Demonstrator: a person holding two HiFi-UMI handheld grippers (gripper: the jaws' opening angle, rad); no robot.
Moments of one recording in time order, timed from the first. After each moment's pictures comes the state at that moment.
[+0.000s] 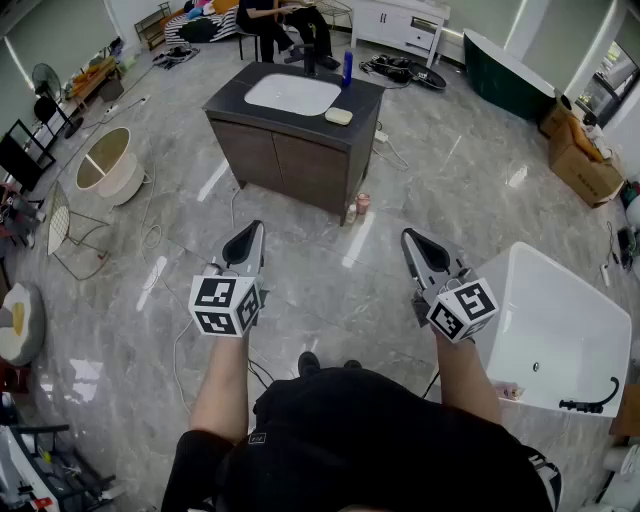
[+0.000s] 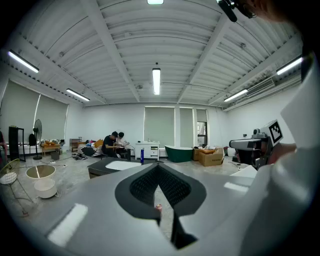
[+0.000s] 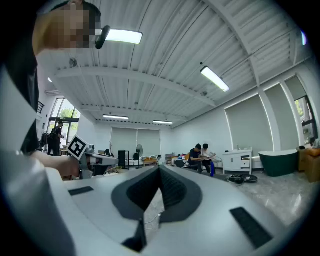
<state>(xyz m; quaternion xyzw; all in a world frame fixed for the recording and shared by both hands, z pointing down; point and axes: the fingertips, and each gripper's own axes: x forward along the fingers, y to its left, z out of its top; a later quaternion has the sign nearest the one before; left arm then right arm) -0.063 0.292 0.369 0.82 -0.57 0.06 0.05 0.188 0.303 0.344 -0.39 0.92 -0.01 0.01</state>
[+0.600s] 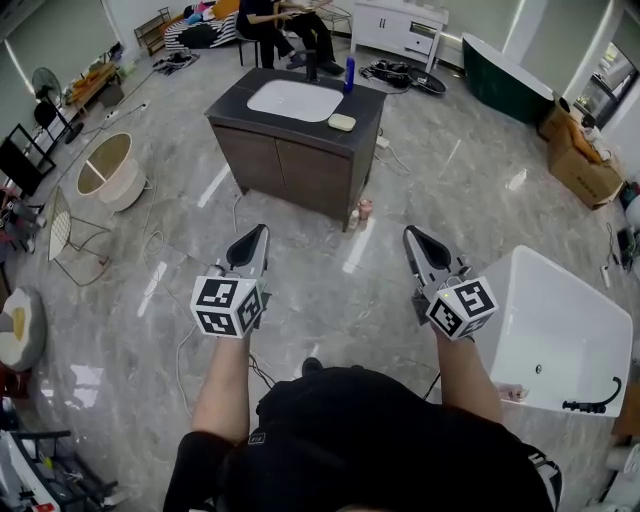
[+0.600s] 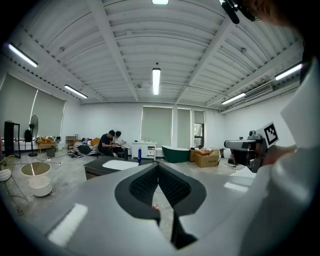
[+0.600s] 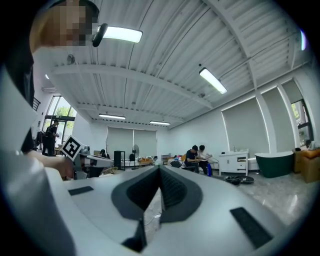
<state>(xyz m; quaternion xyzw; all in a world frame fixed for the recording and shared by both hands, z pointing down) -0.071 0.290 0.371 0.83 -0.55 0.05 0.06 0.177 0.293 0.338 -0.41 0.91 0.00 0.01</state>
